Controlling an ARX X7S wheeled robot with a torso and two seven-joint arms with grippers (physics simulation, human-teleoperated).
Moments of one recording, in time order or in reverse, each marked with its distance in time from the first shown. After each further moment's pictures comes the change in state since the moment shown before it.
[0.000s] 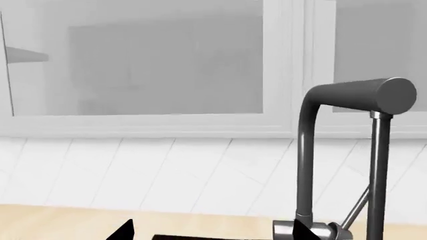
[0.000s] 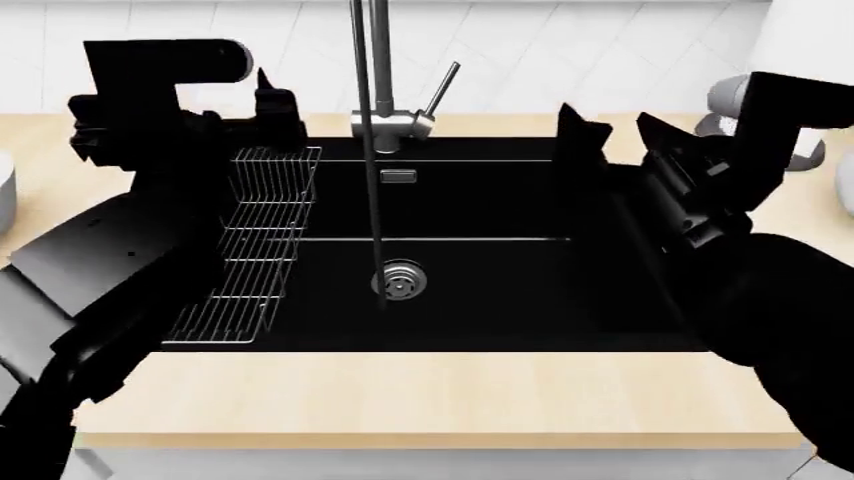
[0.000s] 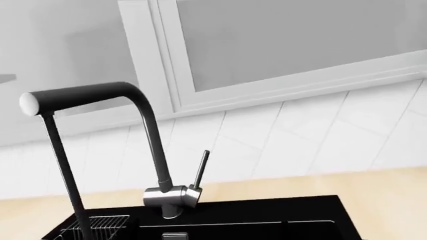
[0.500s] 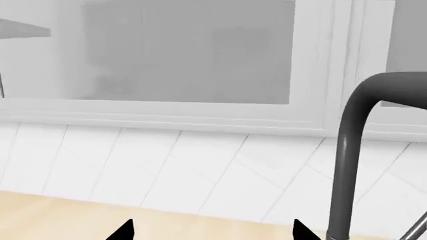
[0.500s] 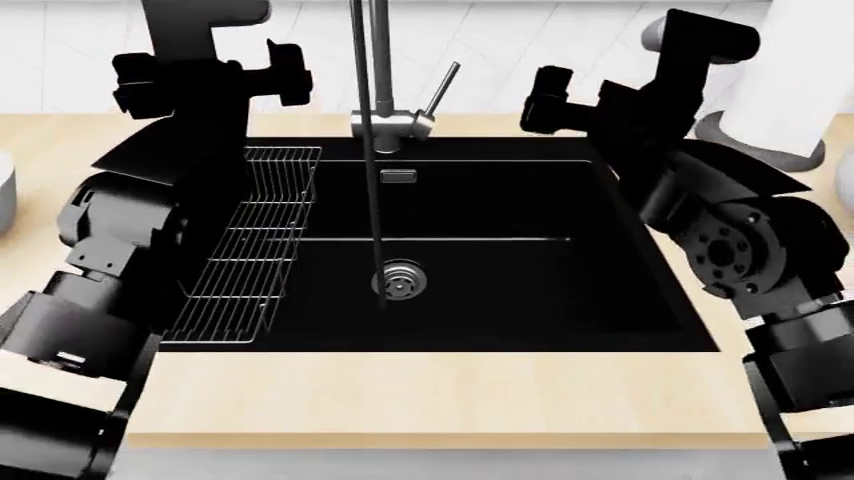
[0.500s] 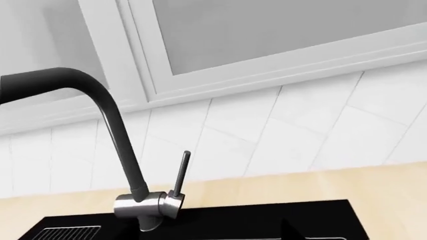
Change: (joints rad) left arm -0.280 0.264 0.051 -0.766 0.163 0.194 0.256; right arm 0.346 -0.282 -0.127 0.746 -0.173 0.004 -0.317
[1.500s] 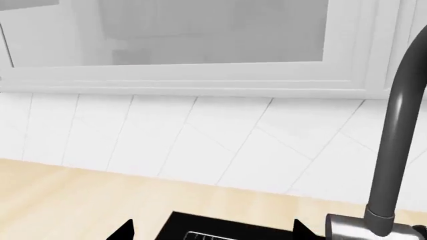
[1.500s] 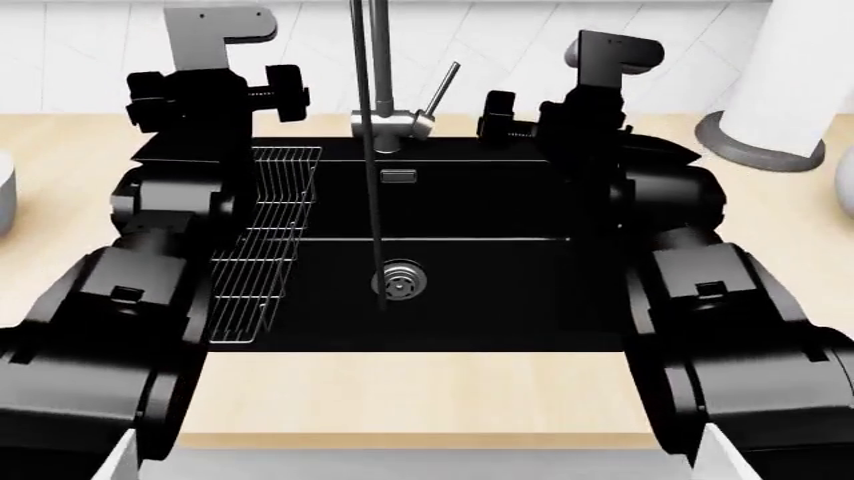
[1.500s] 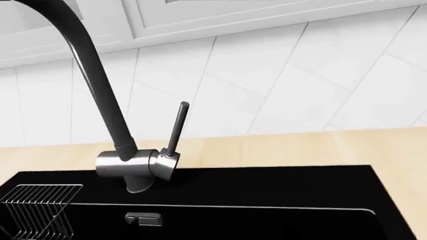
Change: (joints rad) left arm -0.162 0.212 -0.336 -0.630 0.438 0.161 0.211; right arm 0.241 -0.388 0.445 0.808 -0.748 -0.045 -0.369
